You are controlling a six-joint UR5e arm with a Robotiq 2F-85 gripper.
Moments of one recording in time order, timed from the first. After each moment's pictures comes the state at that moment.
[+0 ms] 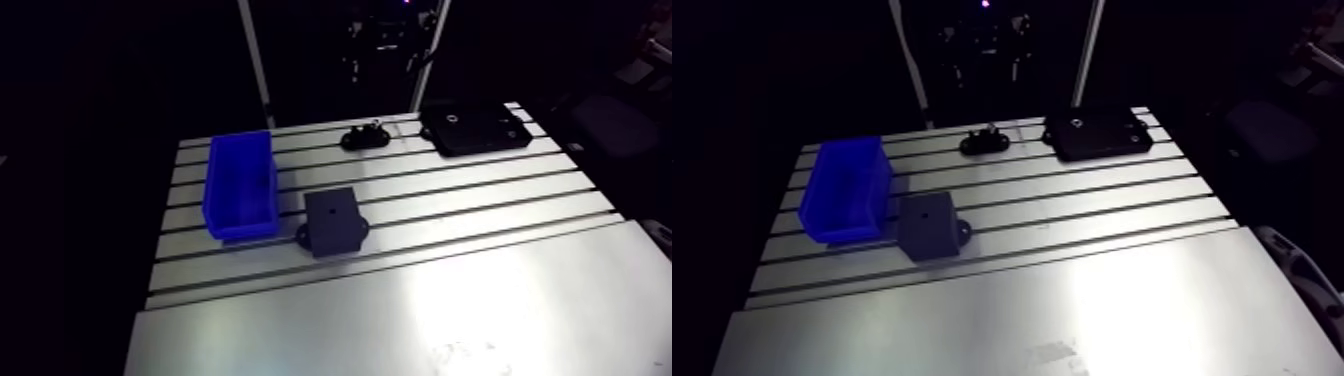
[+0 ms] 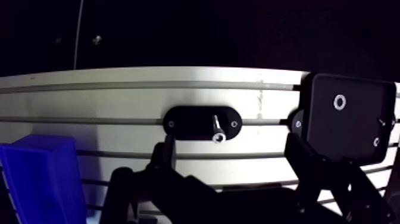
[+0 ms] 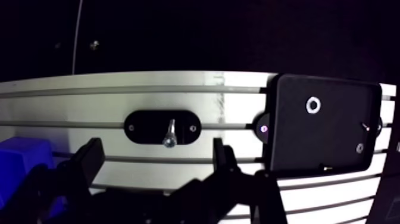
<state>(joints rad) -0.21 -1.11 1.60 -2.22 -1.55 -1.79</state>
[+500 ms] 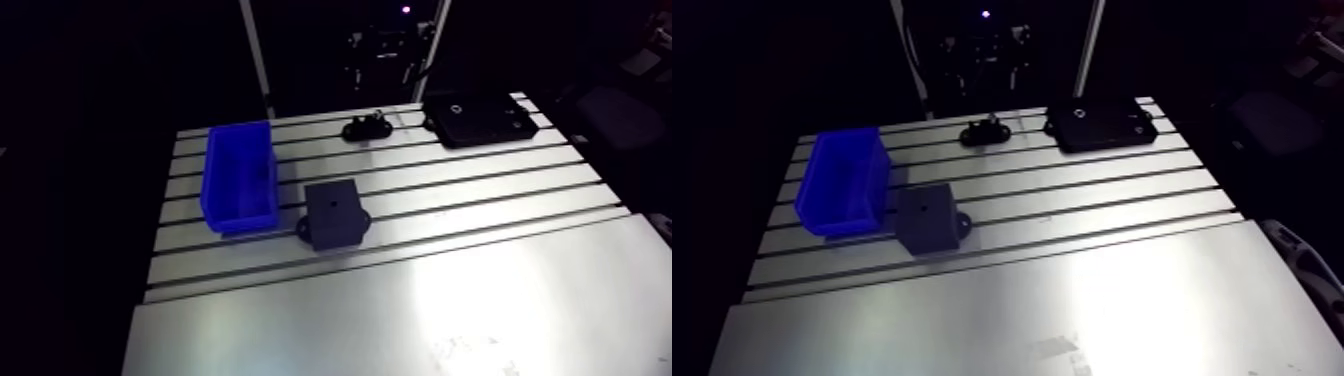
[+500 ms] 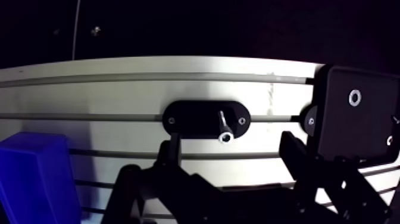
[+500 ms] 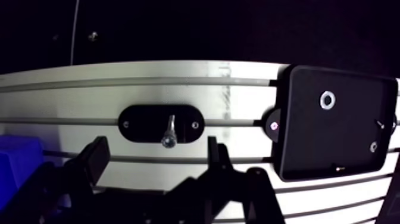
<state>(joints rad) -0.20 -1.08 1.62 -2.24 -1.55 -1.79</state>
